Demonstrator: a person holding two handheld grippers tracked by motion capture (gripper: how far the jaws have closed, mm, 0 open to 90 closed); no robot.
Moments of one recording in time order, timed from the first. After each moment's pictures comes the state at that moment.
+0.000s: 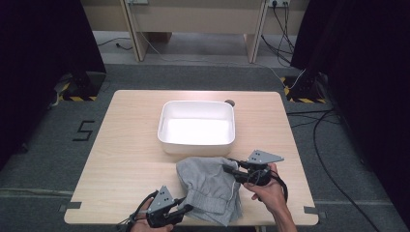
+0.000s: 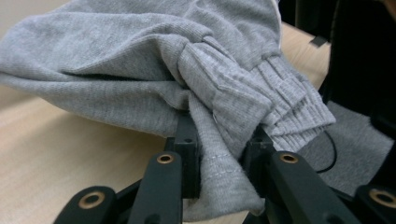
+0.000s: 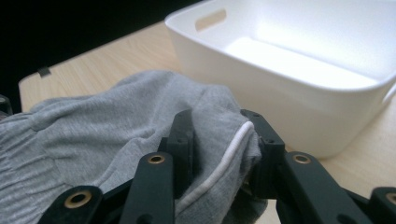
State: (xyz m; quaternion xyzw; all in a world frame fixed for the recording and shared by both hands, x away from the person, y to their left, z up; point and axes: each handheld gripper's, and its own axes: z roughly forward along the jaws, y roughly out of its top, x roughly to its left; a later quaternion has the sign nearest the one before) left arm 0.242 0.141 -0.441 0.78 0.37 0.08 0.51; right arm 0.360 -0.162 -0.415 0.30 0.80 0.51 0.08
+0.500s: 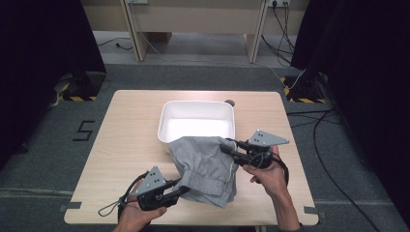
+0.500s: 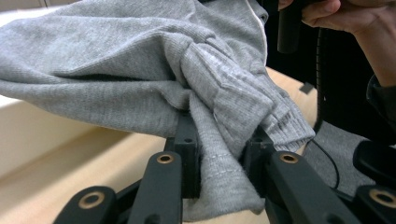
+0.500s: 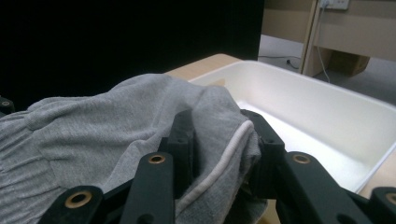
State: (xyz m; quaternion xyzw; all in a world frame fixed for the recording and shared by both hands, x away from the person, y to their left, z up) left arm 0.270 0.156 -0.377 0.76 0.35 0.11 0.54; right arm 0.384 -0.150 -0.354 0.27 0.78 0.55 0.11
